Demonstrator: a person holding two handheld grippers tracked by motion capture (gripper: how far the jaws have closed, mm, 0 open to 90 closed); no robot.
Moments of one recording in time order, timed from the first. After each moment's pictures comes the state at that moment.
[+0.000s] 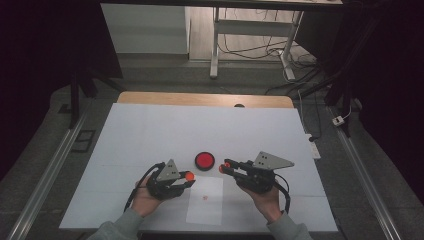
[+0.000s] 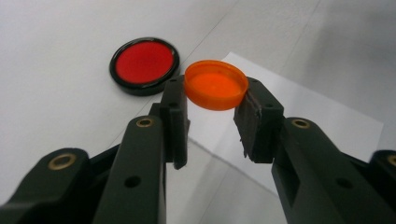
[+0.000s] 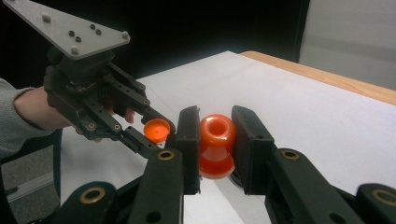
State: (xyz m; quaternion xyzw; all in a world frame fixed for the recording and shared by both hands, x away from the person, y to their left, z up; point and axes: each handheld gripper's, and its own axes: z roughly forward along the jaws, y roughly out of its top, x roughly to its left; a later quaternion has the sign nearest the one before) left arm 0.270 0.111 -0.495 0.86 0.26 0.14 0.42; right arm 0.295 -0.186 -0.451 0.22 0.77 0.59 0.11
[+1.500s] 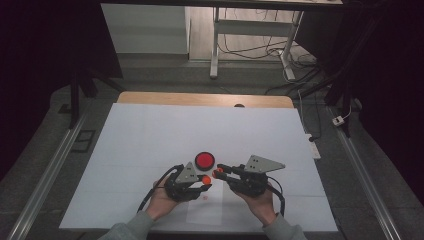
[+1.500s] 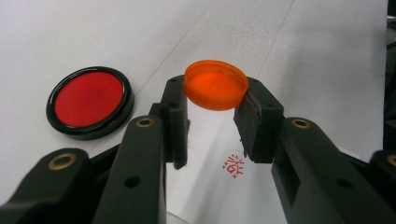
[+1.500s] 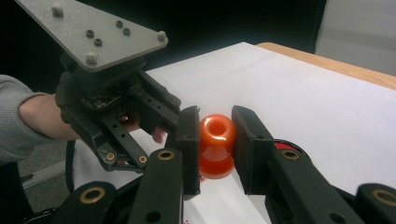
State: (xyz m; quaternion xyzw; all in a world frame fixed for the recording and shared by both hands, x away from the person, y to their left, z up) left arm 0.274 0.070 -0.500 0.87 0.23 0.11 0.43; right arm 0.289 -0.169 -0.459 0.20 0.78 0.58 0.09
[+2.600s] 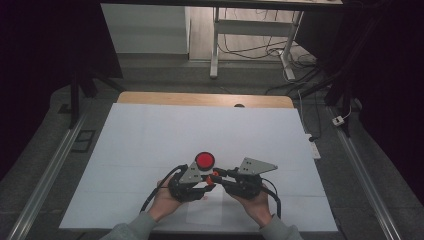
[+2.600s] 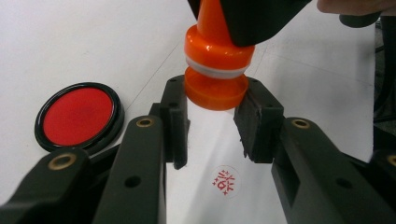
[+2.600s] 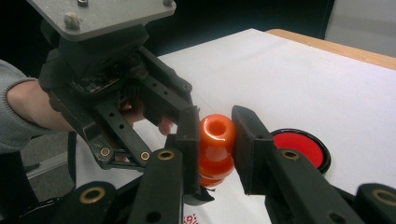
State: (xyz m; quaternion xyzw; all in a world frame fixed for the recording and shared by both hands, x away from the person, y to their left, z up) left arm 0.273 0.061 -0.495 0.87 0.22 0.11 0.44; right arm 0.289 -0.159 -0.471 0.20 0.80 0.56 0.08
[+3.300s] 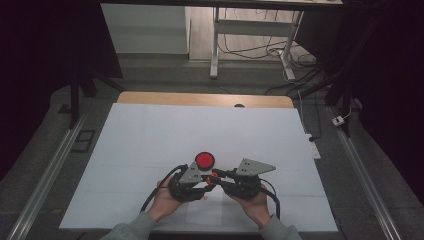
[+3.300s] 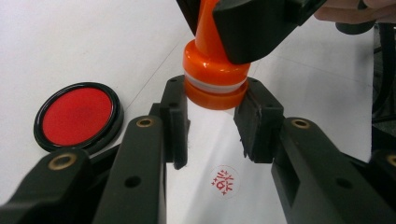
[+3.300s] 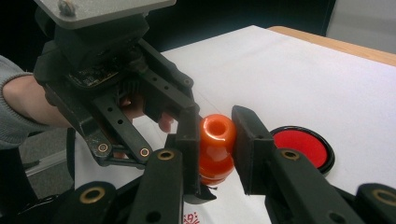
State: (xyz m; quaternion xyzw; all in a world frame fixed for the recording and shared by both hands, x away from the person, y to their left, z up) left arm 0.273 0.061 -0.495 0.87 0.22 0.11 0.44; right arm 0.289 -0.157 -0.475 0.20 0.80 0.56 0.08
